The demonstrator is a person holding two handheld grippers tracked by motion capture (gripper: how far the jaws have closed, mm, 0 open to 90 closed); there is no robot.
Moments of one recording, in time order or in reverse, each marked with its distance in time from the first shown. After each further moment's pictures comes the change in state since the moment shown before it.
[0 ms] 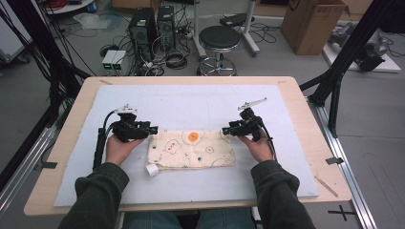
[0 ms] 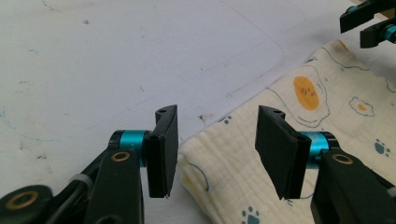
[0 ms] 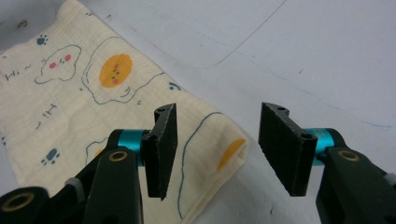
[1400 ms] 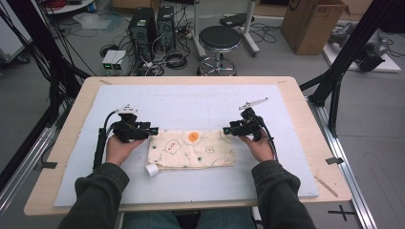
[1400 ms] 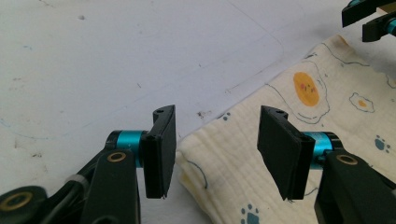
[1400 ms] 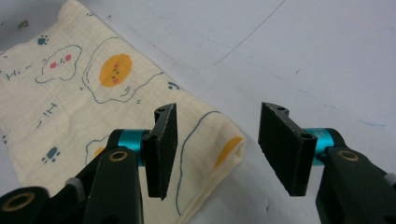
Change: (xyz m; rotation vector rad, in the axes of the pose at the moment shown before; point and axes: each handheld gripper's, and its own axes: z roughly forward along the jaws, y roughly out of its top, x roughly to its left) left arm 0.000 -0.001 0.002 0.017 -0.007 0.002; right arm -0.001 -0.001 -0.002 -0.003 -0.002 -0.004
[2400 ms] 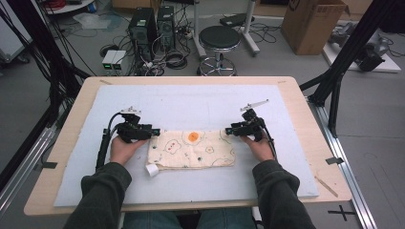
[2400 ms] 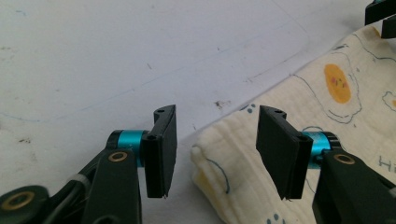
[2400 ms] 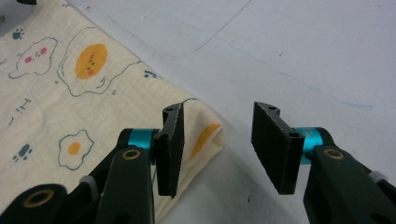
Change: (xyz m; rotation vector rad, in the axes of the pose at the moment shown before) left arm 0.010 -0.008 0.019 0.042 0.032 -0.064; right arm -0.012 -0.008 0.006 0.016 -0.018 0.034
